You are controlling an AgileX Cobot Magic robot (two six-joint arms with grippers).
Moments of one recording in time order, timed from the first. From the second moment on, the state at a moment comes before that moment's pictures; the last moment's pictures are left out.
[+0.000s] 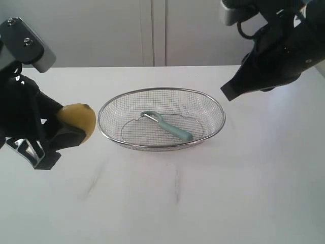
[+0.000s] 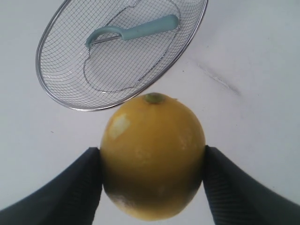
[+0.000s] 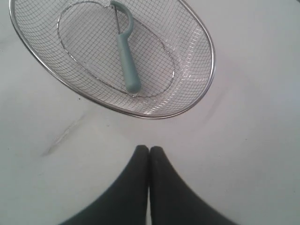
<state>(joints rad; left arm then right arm) -0.60 1.05 -0.85 -0.20 0.66 0.47 0.41 1.33 -1.20 0.05 0.88 -0.30</state>
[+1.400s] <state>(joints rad) -0.60 1.71 -1.43 -0.23 0.70 0.47 0.41 1.28 -1.19 0.09 0.86 -0.28</state>
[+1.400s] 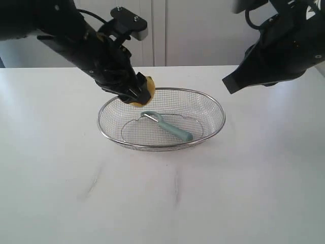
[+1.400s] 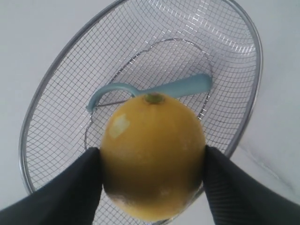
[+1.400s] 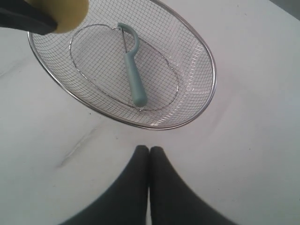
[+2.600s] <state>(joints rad) -0.58 2.05 -1.43 -0.16 0.39 0.47 0.41 1.28 -1.19 0.09 0.86 -0.28</state>
